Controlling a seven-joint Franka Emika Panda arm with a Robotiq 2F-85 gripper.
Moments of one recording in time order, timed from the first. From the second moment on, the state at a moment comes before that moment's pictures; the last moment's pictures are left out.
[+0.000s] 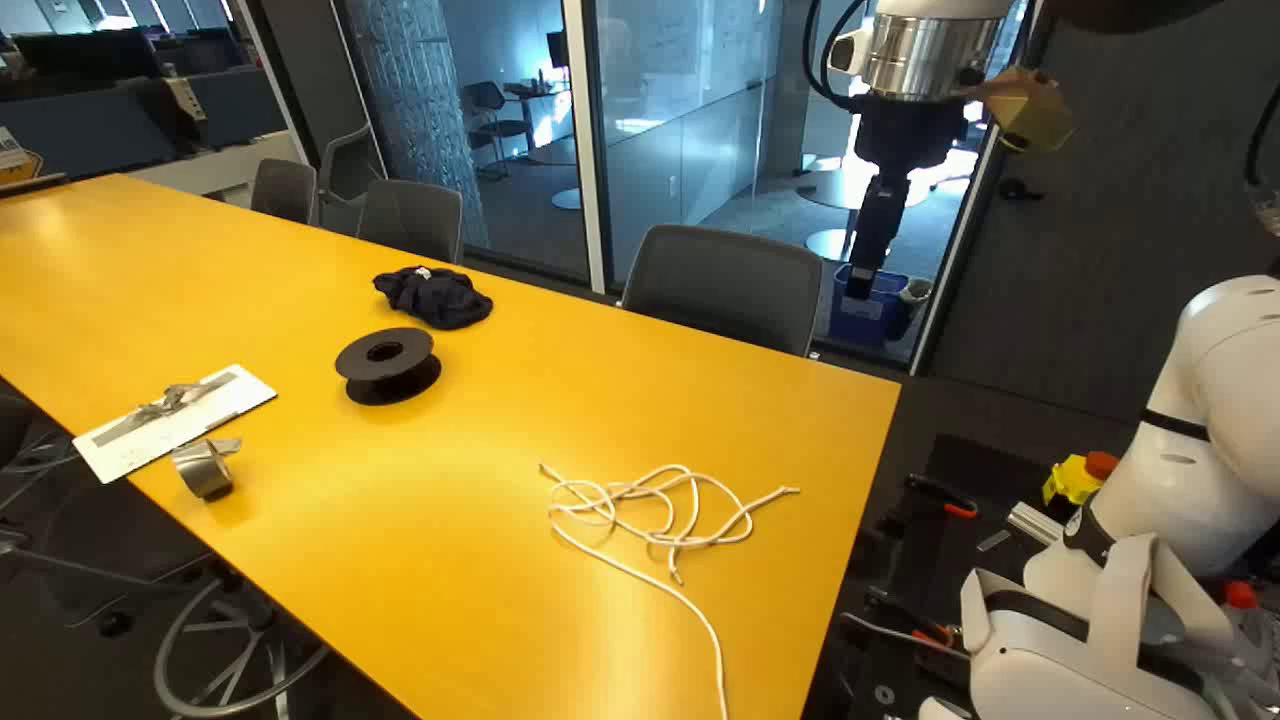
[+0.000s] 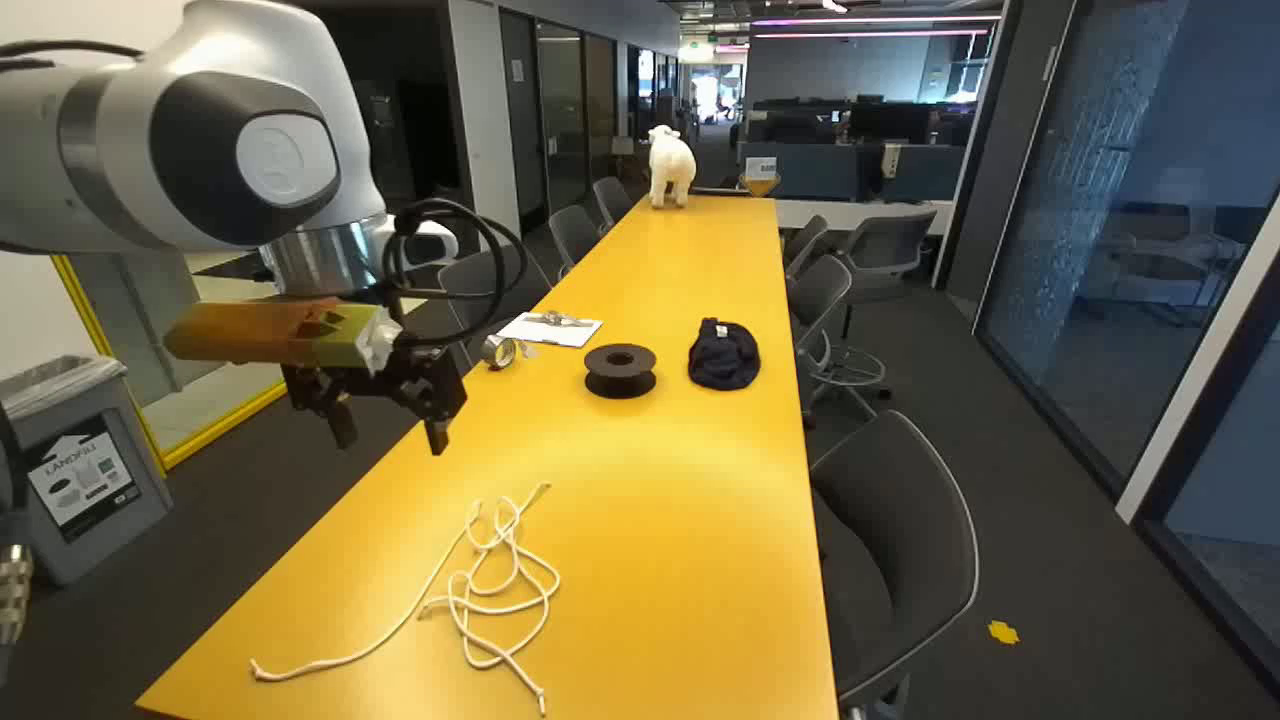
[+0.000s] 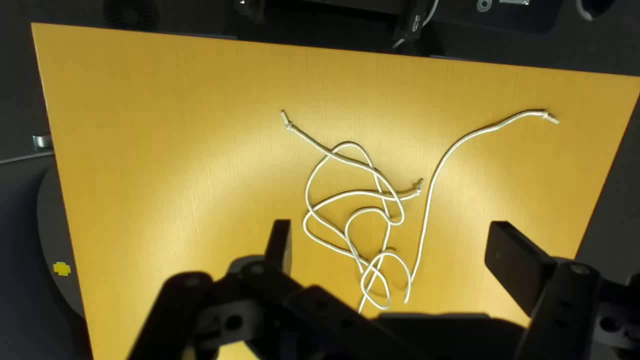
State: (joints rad) arm 0.11 -0.76 0.11 -2.49 0.02 1.78 0.01
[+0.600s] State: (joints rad) arm 0.11 -0.76 0.11 -2.49 0.02 1.79 0.01
